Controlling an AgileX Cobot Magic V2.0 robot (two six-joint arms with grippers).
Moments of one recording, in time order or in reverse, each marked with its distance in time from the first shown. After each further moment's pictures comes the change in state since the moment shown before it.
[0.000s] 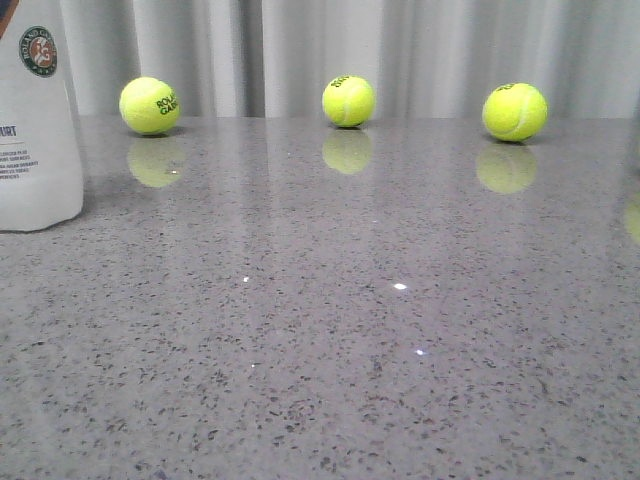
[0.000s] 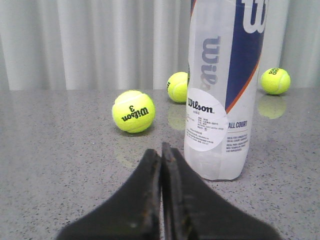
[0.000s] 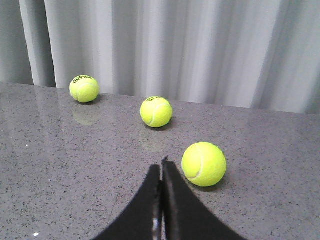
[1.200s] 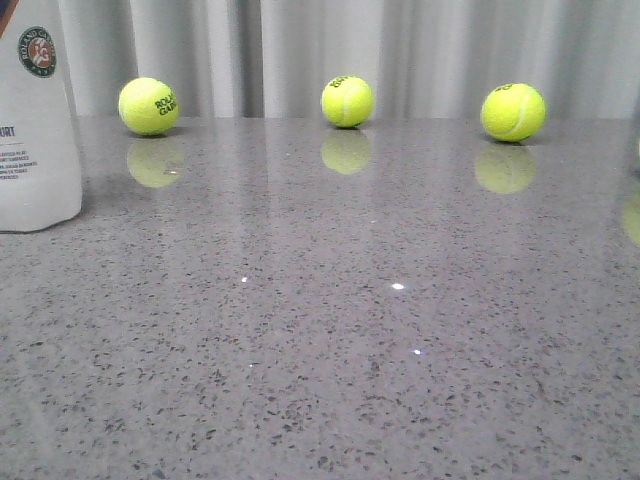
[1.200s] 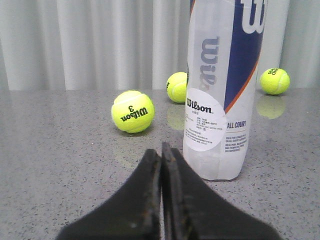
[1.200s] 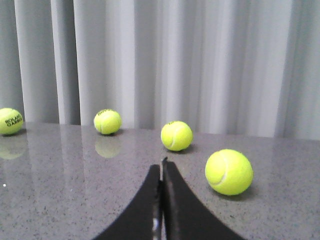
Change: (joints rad) left arm 0.000 0.000 0.000 0.000 0.000 0.000; right arm 0.103 -0.321 0.423 -0.236 -0.352 0.286
